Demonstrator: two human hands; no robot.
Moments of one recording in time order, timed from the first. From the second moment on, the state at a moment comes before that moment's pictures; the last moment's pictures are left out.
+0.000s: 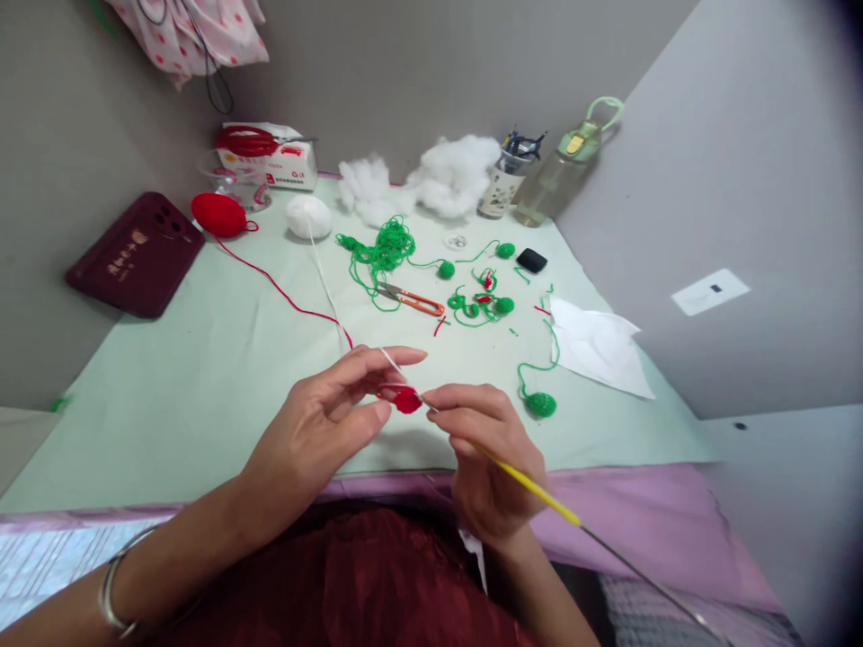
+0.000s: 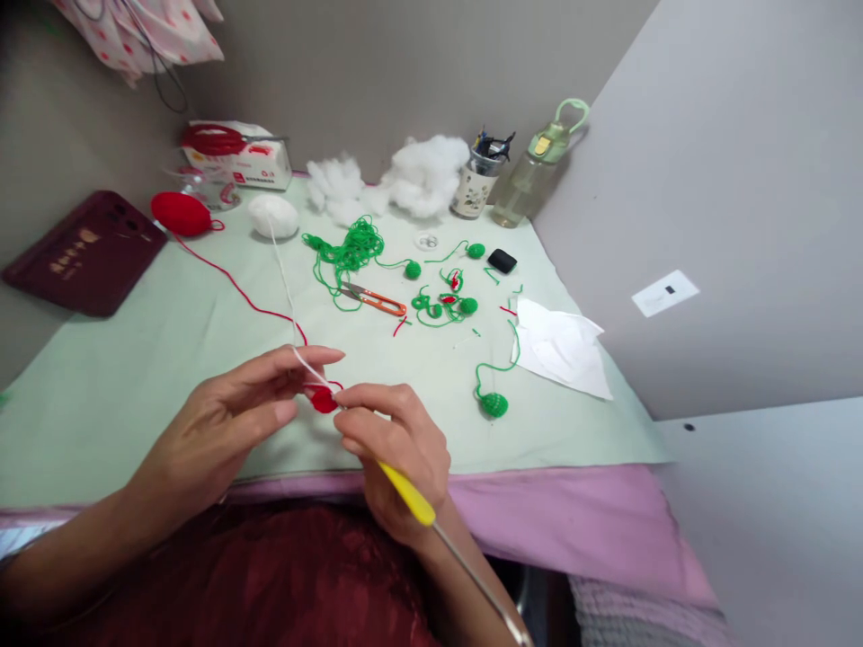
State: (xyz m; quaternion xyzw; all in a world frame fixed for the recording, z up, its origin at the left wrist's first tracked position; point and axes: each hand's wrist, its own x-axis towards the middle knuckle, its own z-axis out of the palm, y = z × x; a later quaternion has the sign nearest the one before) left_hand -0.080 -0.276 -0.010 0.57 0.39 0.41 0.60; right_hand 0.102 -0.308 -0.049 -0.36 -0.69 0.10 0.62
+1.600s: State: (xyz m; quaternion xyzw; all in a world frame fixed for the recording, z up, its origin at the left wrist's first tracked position) left_hand -0.066 -0.271 -0.021 0.40 0.35 0.39 0.75; right_hand 0.098 -0.297 -0.045 -0.38 -0.52 0.37 0.67
